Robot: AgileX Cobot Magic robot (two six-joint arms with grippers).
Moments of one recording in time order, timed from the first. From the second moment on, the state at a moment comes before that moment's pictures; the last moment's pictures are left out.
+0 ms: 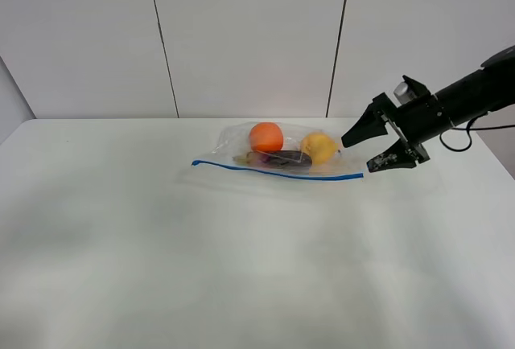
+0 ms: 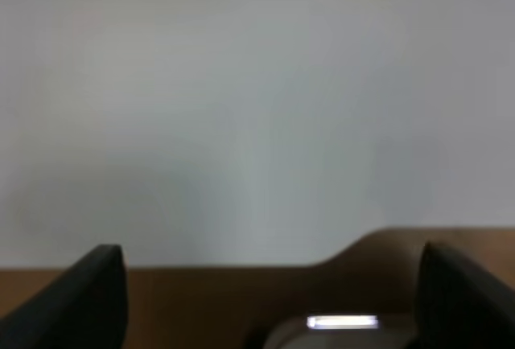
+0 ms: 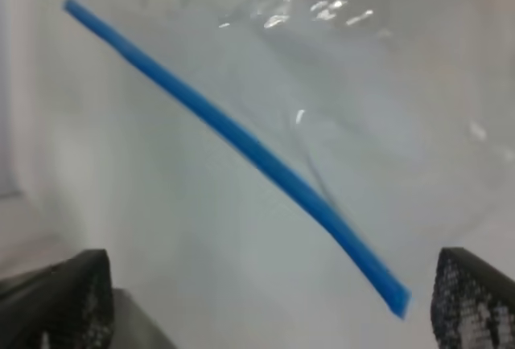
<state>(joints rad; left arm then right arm) 0.00 0.47 -0.58 -0.05 1.17 0.00 -0.14 1.99 -1.41 0.83 1.20 -0.53</state>
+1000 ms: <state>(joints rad) 0.00 0.08 -0.58 -0.05 1.17 0.00 -0.14 1.64 -1.34 0.16 1.21 -0.23</state>
